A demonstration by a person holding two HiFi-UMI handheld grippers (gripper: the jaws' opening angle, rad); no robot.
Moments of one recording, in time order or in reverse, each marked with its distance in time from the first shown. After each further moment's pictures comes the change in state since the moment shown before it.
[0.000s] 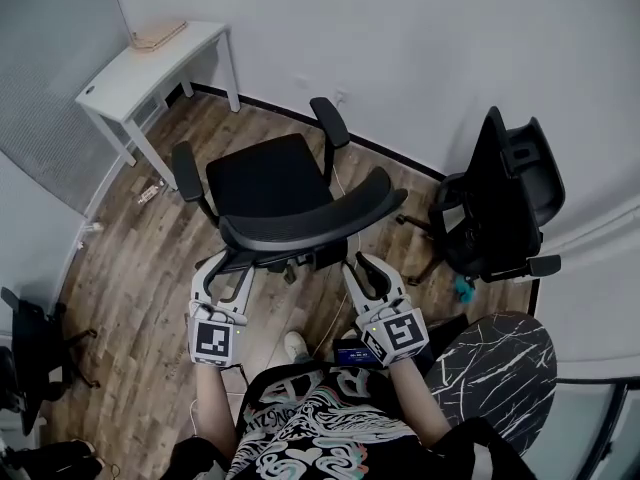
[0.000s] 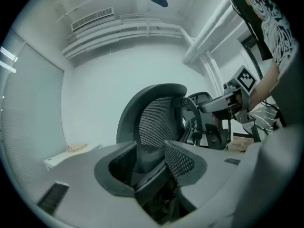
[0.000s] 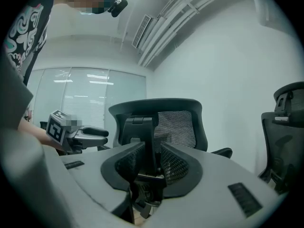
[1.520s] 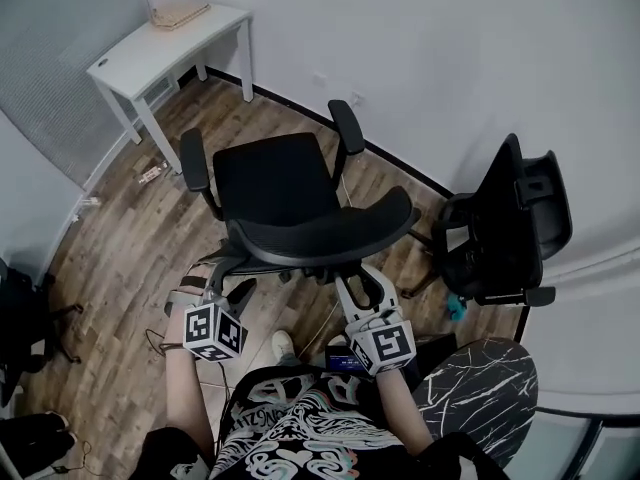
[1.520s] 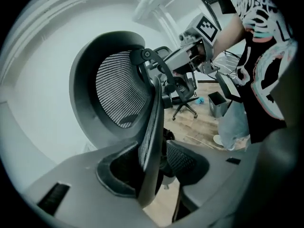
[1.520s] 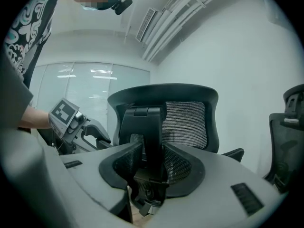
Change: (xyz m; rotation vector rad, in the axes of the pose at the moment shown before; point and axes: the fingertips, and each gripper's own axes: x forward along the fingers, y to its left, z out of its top) left arm 0.016 -0.024 -0.061 0.514 0.440 -0.294; right arm 0.029 0.005 -0.014 -0.039 0.058 0.033
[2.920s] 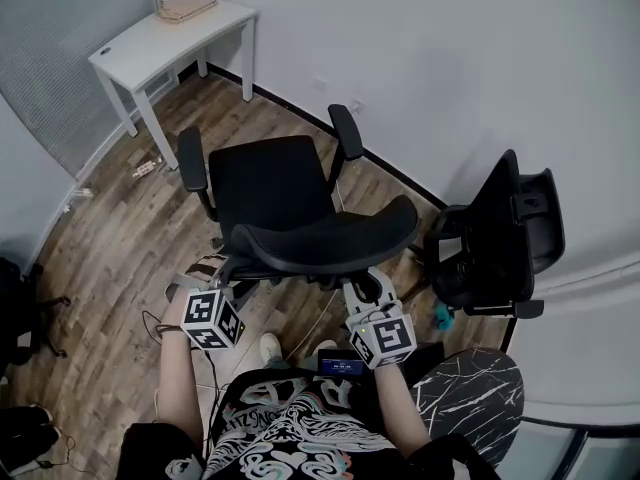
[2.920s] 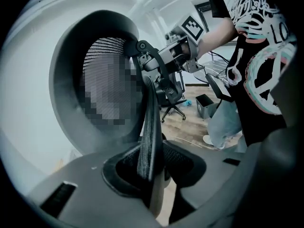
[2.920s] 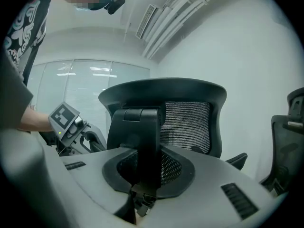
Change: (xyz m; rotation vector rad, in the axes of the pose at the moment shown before) left arm 0.021 -0.009 -0.002 0.040 -0.048 -0.165; right arm 0.023 -0.009 0.008 -0.011 0.031 0.001
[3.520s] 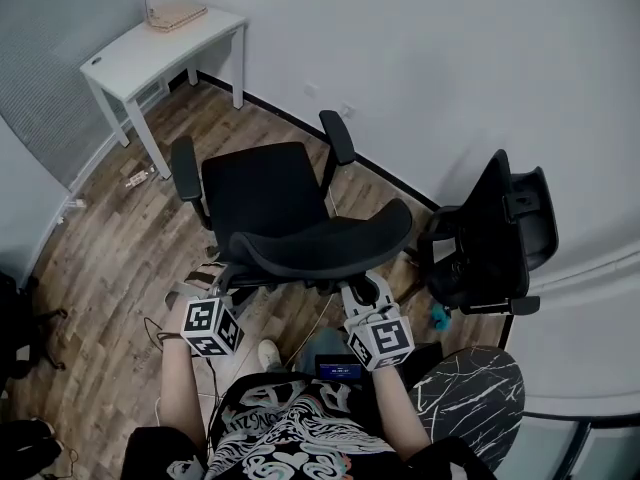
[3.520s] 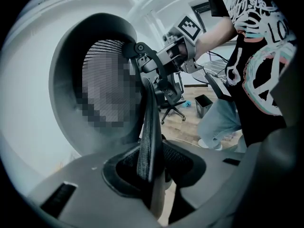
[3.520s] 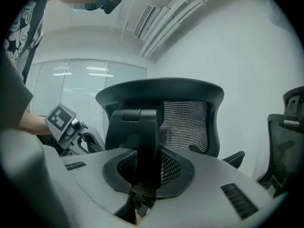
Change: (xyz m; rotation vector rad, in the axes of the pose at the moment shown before) left arm 0.000 0.002 0.000 0.023 -0.028 -0.001; right arm 0.002 -0.002 0.001 0.013 0.007 -0.036
